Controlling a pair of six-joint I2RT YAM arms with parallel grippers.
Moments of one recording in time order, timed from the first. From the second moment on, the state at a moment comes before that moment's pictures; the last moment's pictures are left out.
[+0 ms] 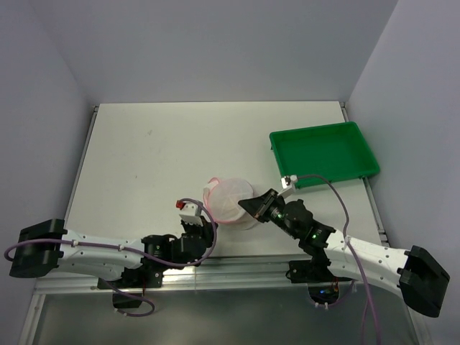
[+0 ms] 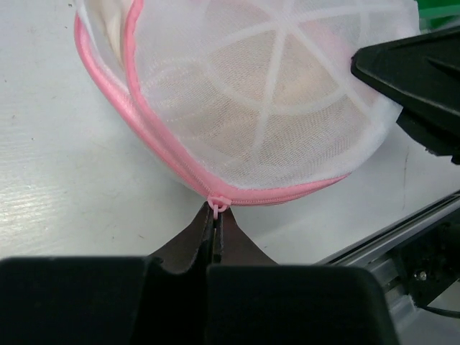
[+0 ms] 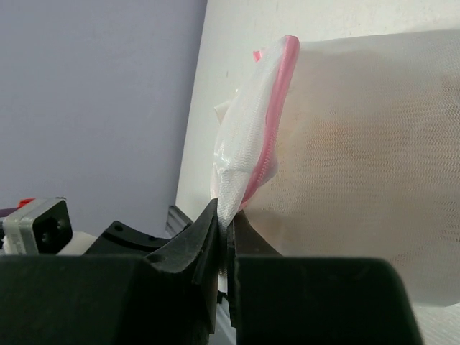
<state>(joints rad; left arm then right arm) -1.48 1.07 0.39 0.12 -0.87 -0.97 0.90 0.77 0.17 0.41 0.19 1.17</state>
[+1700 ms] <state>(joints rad) -1.53 1.14 0.48 0.23 -0.88 -0.88 1.13 0.72 0.25 0.16 0.33 1.18</state>
